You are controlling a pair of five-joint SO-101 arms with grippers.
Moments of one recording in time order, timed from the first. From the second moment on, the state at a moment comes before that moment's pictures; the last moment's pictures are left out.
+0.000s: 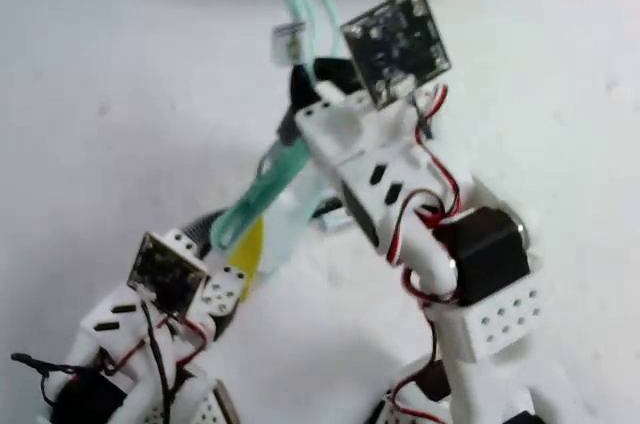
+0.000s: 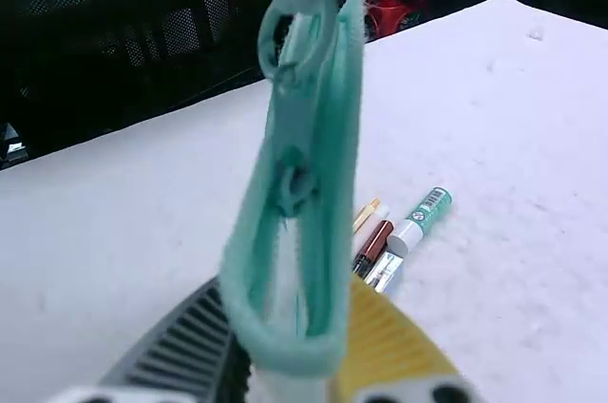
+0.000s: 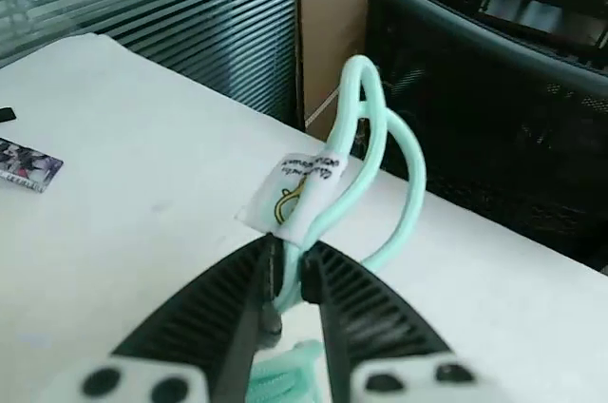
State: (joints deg) left arm 25.9 -104.2 66.2 66.2 -1.5; right arm -28.0 -35.0 -3.3 65.1 7.0
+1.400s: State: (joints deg) left arm 25.5 -104.7 66.1 66.9 -1.5; right arm -14.9 -29.8 -3.4 65.5 6.9
